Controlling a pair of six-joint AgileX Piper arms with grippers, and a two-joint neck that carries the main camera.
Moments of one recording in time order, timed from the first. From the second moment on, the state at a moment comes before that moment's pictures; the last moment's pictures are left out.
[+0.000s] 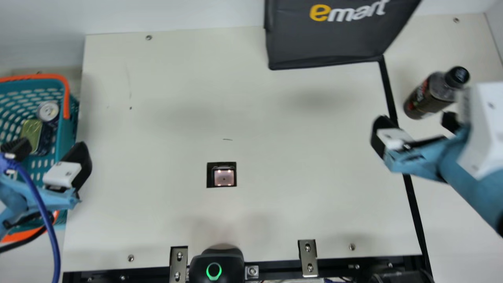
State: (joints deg) left arm -0.7 41.6 -50.9 -8.1 51.3 10.8; right arm 3.6 46.8 -64.3 -2.7 61.8 2.0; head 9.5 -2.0
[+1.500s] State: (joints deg) left arm -1.6 43.3 -68.9 -1.5 69.4 2.6; right arm 0.6 42.3 -69.9 -0.7 70.0 -2.3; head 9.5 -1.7
